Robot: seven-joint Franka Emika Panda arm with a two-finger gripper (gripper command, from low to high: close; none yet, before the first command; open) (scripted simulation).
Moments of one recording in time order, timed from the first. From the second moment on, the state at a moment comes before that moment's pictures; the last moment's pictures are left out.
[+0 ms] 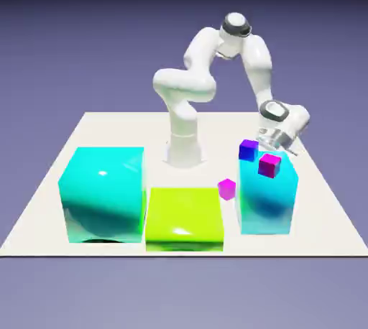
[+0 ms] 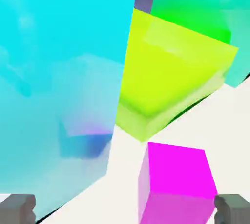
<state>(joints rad) -0.45 -1.07 2.01 -2.66 0.28 2.29 2.69</state>
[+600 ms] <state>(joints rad) -0.45 -1.12 2.06 -2.71 0.28 2.35 2.83</state>
